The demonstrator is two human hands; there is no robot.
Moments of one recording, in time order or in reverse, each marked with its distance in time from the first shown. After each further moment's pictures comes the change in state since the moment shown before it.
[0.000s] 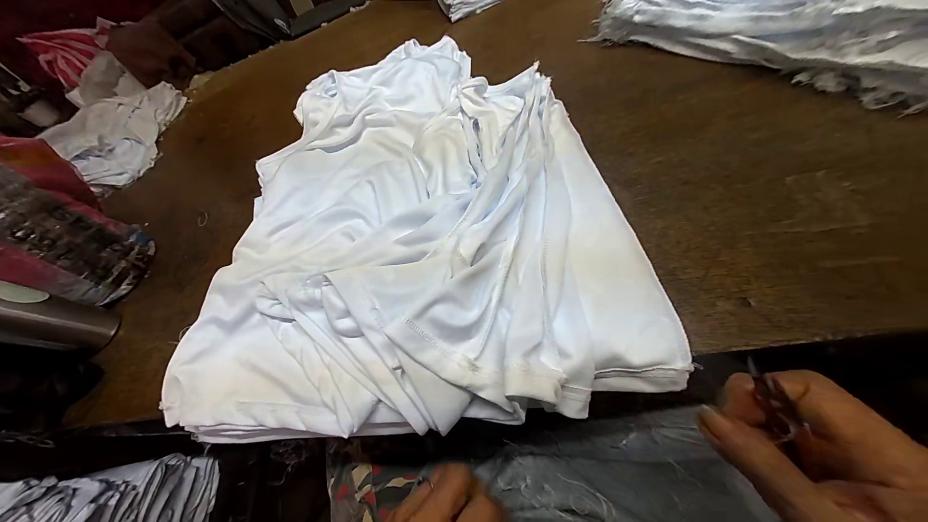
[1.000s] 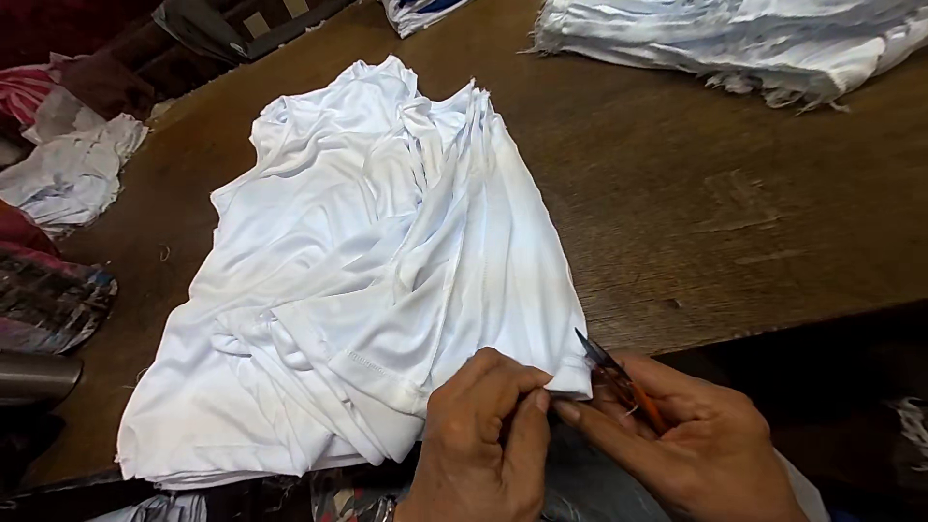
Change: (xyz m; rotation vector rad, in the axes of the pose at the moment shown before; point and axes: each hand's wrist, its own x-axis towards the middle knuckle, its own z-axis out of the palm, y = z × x) left_hand 0.121 0.028 0.024 -0.359 0.265 0.245; right_hand 0.026 -0.005 0.035 0.319 0.097 0.097
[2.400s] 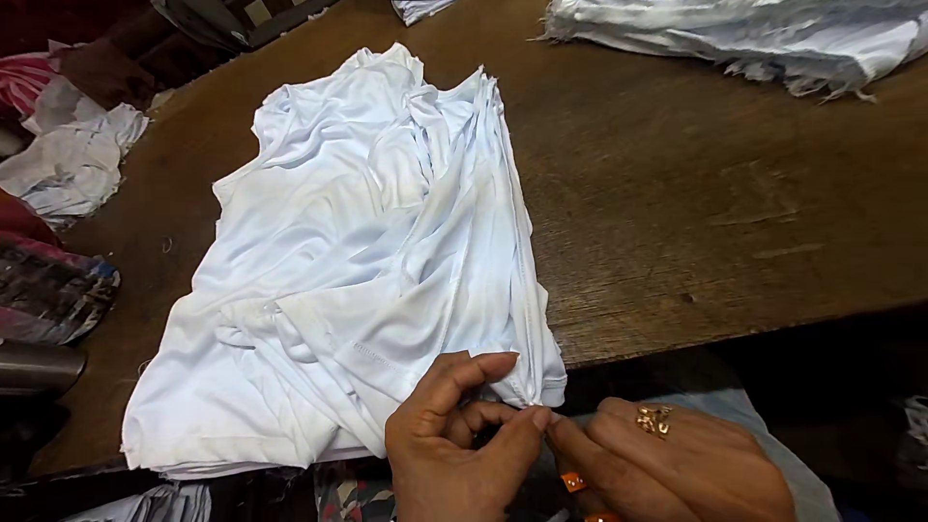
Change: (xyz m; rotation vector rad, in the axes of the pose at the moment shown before) left_hand -0.015 0.016 -0.001 -0.451 0.317 -0.335; right_hand -0.003 -0.007 0.006 -0.678 -0.131 -0.797
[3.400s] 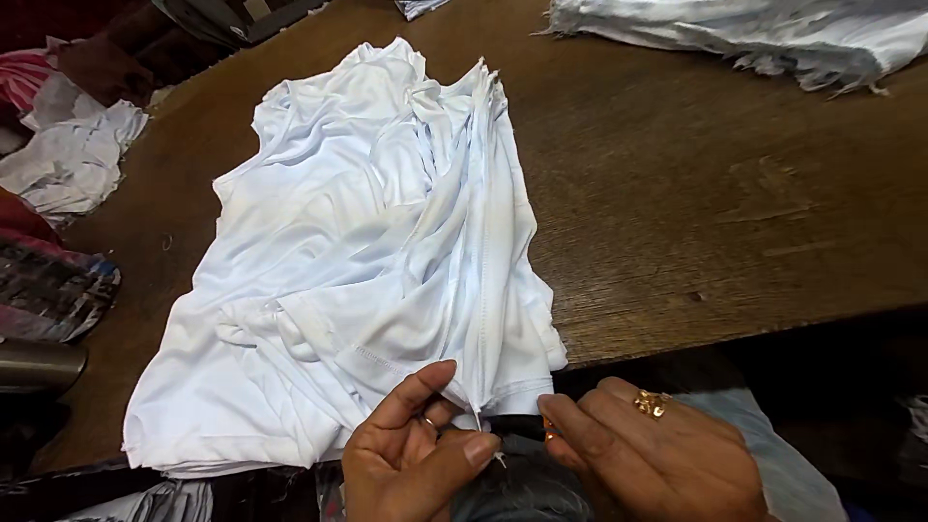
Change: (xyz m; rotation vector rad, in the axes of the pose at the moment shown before) left_hand -0.012 0.017 -0.031 -0.393 0.106 -0.230; right_hand 0.000 -0.004 0.015 -0.109 0.005 0.112
